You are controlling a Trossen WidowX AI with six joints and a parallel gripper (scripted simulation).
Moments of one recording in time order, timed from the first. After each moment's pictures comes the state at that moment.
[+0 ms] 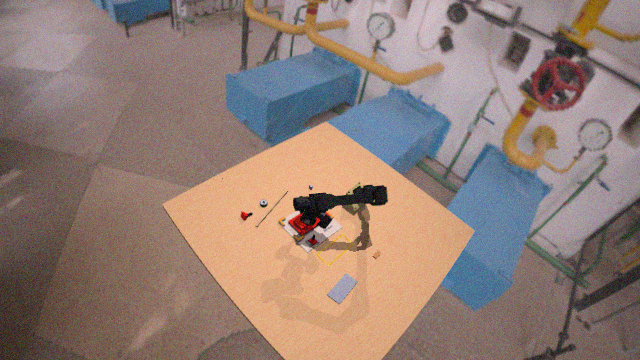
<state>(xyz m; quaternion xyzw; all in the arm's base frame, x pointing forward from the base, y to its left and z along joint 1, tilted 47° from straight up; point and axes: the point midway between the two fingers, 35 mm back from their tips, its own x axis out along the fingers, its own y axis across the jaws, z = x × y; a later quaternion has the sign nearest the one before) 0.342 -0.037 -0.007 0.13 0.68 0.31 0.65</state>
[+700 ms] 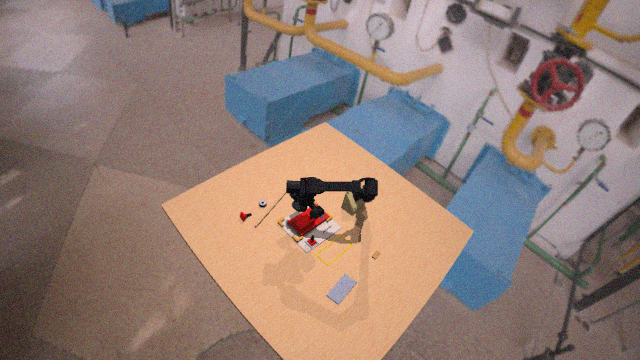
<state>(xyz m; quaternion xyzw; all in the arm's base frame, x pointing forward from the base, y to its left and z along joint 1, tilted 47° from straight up) 0.328 -0.074 -0.035 0.27 0.67 0.28 0.64</state>
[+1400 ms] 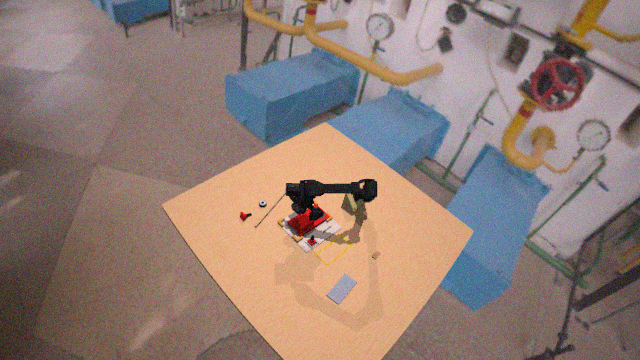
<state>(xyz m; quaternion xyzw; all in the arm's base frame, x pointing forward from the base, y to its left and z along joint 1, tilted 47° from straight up) 0.328 -0.065 -0.045 0.27 0.67 0.28 0.64</state>
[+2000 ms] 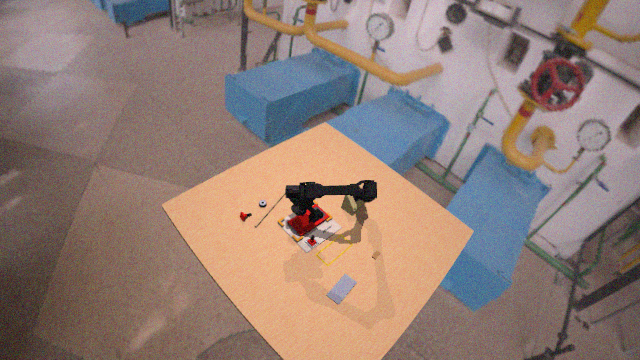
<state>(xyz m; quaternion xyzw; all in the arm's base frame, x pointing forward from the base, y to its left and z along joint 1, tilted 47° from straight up) 0.328 -0.056 -0.054 0.27 0.67 0.28 0.64</state>
